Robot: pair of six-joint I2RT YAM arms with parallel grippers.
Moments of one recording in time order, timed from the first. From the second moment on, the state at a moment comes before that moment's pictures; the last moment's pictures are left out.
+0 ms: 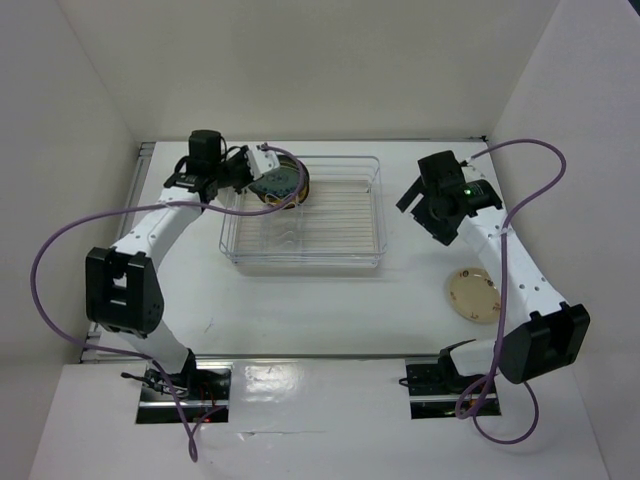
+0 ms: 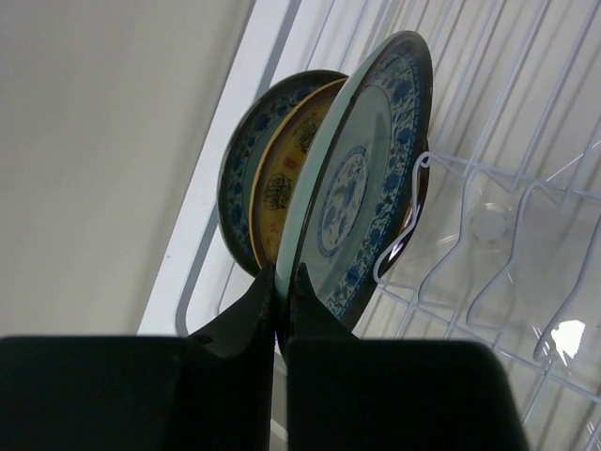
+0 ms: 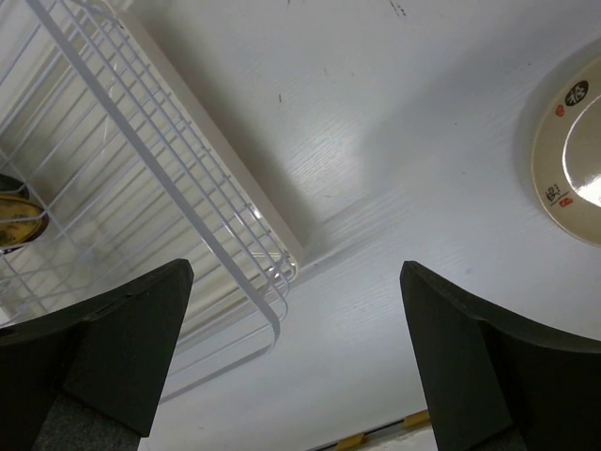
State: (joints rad) left arm -0.17 1.64 1.36 -0.22 0.56 0.90; right arm 0.28 1.34 1.36 -1.02 0.31 0.95
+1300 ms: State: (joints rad) left arm -0.20 1.66 1.43 -0.14 0.48 0.60; right arm -0.05 1.92 1.25 -1.20 0.53 0.85
